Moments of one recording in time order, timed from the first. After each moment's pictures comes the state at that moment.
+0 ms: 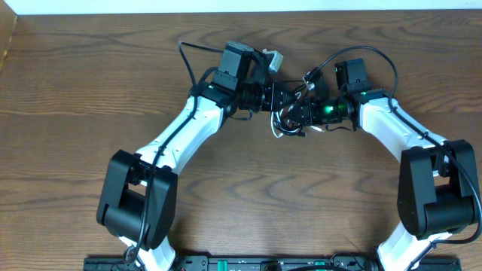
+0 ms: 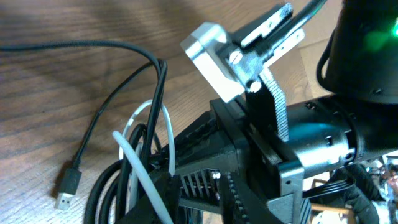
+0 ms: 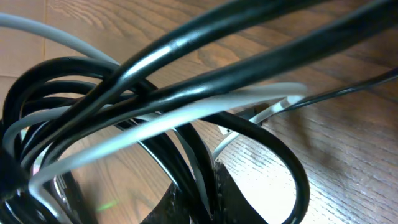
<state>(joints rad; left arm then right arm) -0.44 1.84 1.33 -0.28 0.72 -0.42 0.20 1.86 1.16 -0.41 -0.76 0.17</state>
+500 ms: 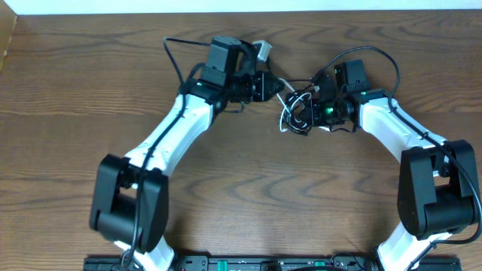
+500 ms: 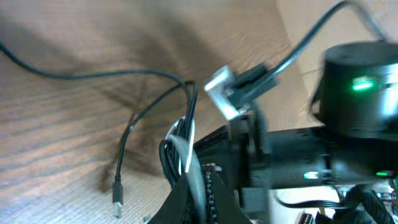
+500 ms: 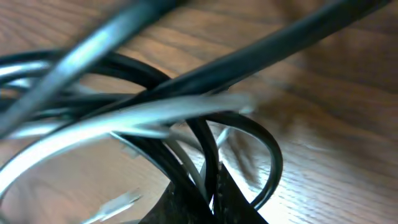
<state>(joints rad) -0.38 1.80 1.33 -0.23 0.70 -0.43 0.20 1.86 1.16 -0.45 -0.48 0.18</state>
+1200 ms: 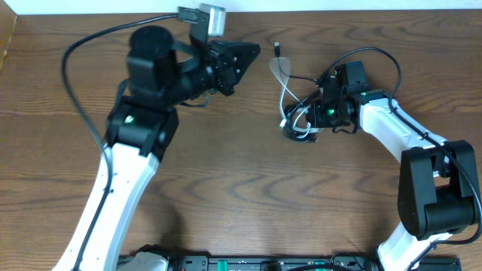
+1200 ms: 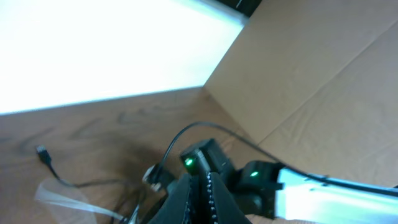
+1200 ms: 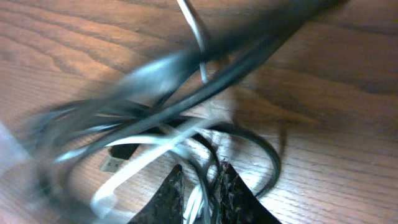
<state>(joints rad) -0.28 1.32 1.34 -0.20 0.70 -0.44 0.20 1.86 1.15 -0.48 -0.34 0.18</state>
